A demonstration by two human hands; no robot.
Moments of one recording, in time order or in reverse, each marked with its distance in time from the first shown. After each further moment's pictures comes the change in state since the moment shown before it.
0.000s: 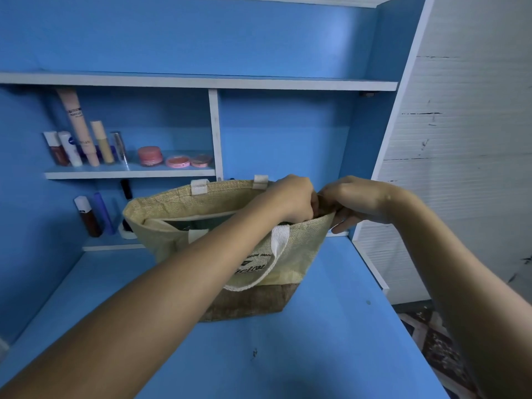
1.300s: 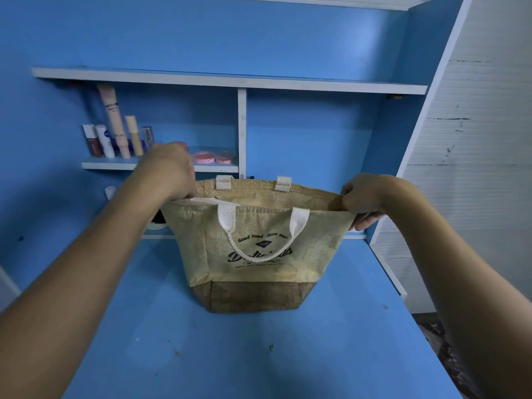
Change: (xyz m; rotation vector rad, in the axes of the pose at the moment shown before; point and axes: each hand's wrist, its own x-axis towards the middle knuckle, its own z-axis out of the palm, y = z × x) left_hand -0.112 -0.125 -0.083 0.128 0.310 -0.611; right_hand 0.012 -0.025 0.009 -0.294 0.085 0.147
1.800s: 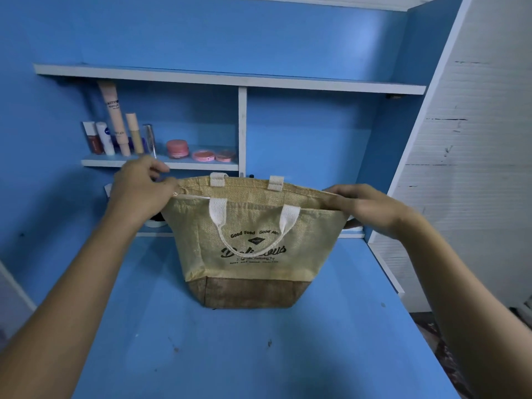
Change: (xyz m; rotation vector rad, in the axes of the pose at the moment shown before) left_hand 0.002 -0.059 0.050 -0.603 0.326 -0.086; right_hand -0.006 0.036 0.025 0.387 -0.009 -0.385
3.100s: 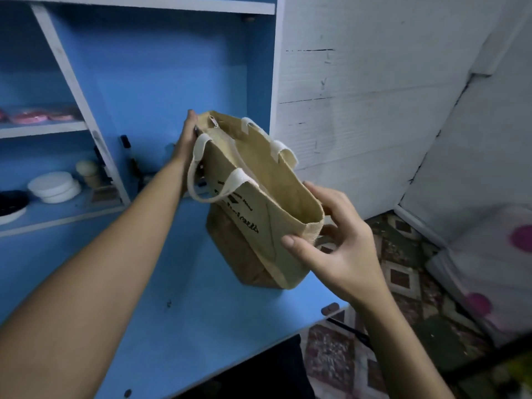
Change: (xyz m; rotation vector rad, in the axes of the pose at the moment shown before) left_hand -0.069 0.146 0.233 -0.929 -0.846 -0.361; right_hand -0.194 0.090 0.044 0.097 0.736 -0.364
